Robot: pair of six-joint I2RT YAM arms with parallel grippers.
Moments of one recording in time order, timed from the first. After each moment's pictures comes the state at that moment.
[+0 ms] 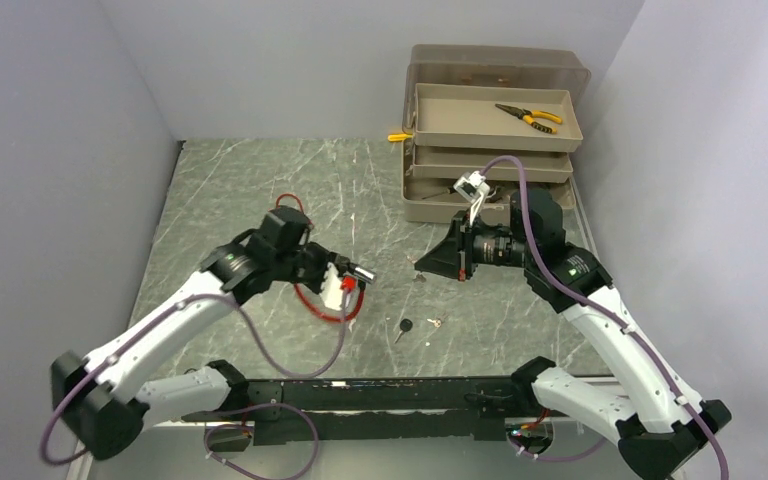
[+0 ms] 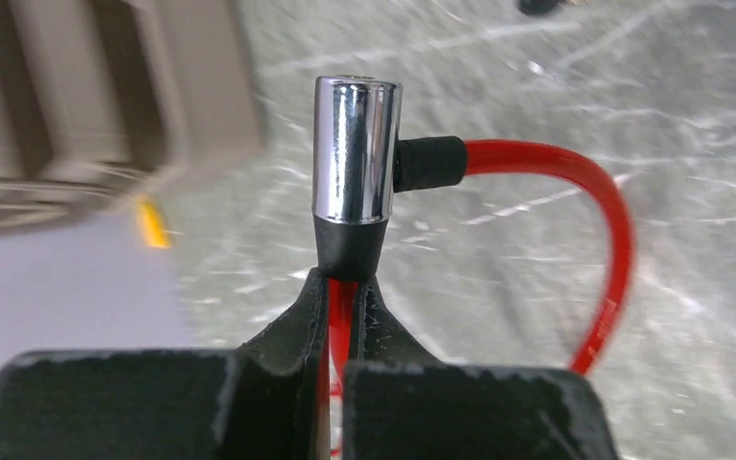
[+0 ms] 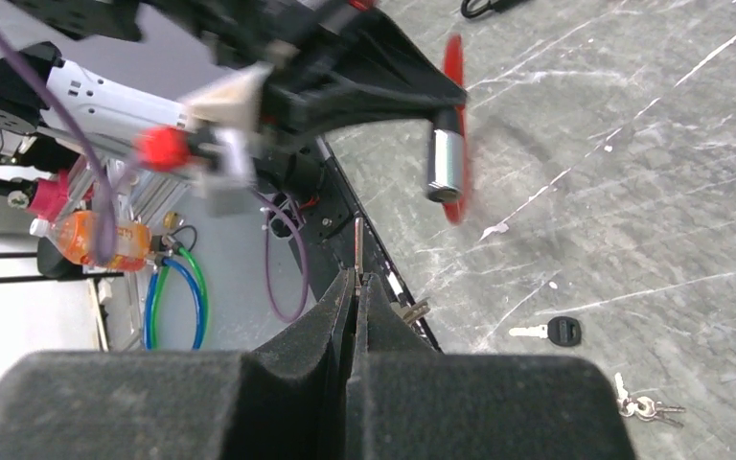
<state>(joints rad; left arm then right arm) -0.67 1.14 0.96 -0.63 0.46 1.29 0.52 0.92 1.08 -0.54 -0.71 0.39</state>
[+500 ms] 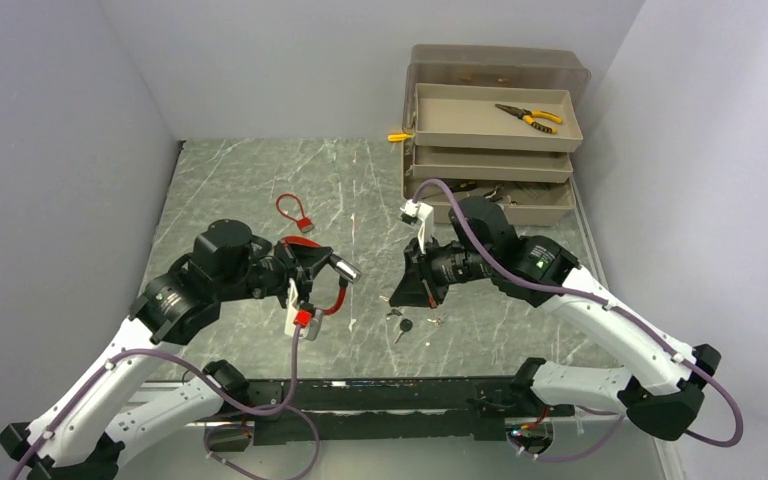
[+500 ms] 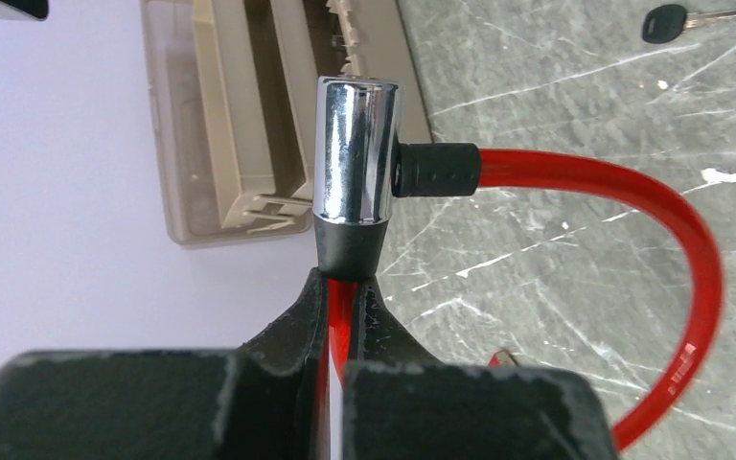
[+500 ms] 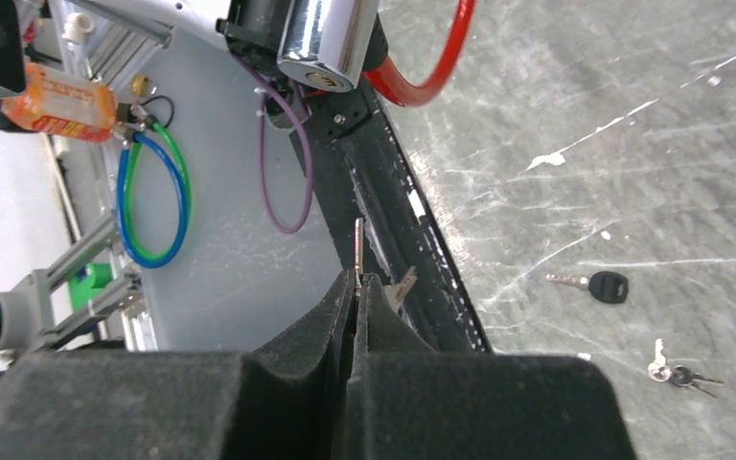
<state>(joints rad) -0.69 0.79 1.04 -0.70 0.50 1.44 0.84 1.08 1.23 -0.75 -0.56 0.30</state>
